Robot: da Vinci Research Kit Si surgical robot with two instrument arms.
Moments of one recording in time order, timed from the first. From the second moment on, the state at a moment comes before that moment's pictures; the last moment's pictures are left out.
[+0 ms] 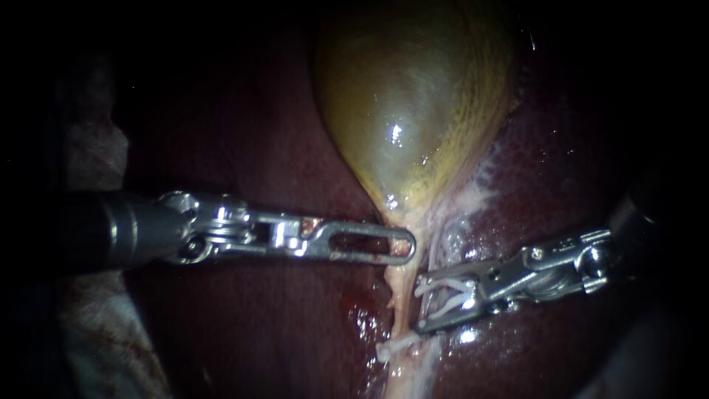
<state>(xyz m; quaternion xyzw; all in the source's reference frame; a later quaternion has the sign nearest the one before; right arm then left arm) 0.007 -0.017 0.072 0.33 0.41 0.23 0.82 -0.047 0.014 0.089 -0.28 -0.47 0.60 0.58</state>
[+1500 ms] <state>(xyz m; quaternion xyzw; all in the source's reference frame) 0.011 -0.020 0.075 0.37 0.49 0.21 0.76 -0.046 0.014 0.089 -0.28 -0.47 0.60 0.59</state>
